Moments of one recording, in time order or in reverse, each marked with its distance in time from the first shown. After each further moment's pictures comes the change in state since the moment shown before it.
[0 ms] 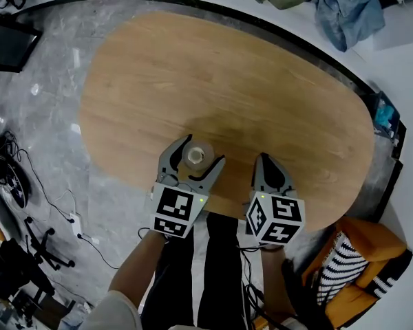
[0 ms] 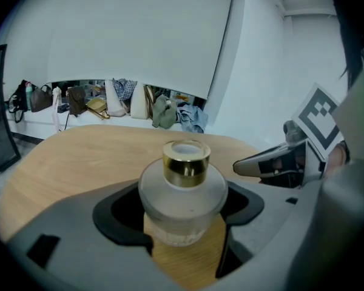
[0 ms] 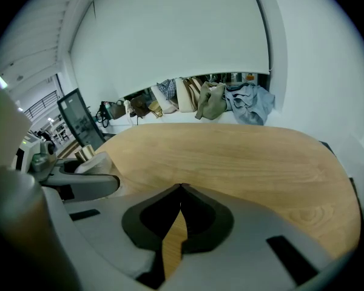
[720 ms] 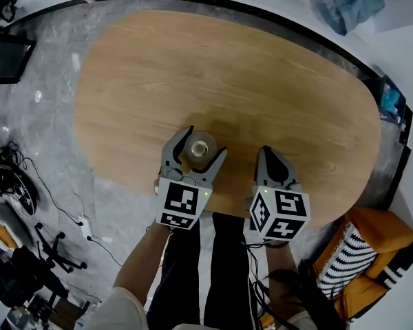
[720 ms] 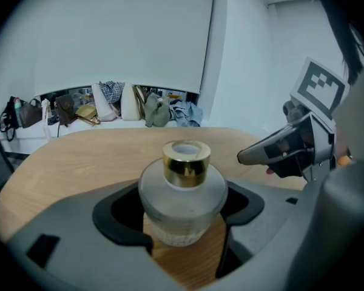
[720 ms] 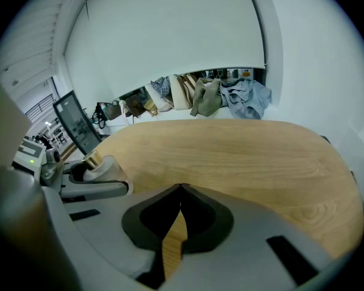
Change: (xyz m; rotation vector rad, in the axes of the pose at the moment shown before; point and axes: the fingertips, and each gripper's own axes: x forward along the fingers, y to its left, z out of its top) left arm 0.035 -0.003 -0.009 0.125 0.008 -0.005; right arm 0.012 -0.018 -0.004 0.038 0.017 -0.008
